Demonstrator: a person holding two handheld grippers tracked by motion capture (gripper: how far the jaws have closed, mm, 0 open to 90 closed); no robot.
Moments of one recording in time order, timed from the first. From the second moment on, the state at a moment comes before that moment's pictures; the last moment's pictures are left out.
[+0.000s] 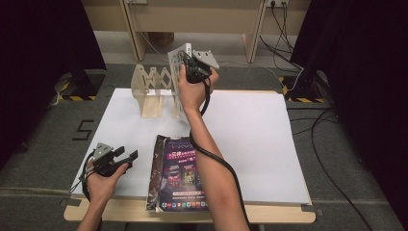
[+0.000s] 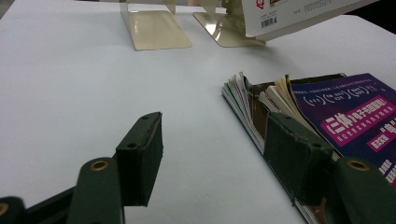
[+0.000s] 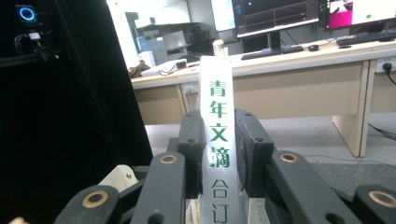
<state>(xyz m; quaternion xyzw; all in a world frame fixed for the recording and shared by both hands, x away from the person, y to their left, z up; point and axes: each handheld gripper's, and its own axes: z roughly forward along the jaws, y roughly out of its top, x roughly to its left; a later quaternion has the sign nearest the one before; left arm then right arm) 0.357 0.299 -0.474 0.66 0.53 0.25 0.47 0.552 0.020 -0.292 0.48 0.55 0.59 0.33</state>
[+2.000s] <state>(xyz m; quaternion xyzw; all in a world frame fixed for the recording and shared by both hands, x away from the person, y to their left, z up) 0.356 0.296 -0.476 0.66 0.53 0.24 0.47 0.480 -0.038 -0.325 0.44 0.62 0.57 0.32</state>
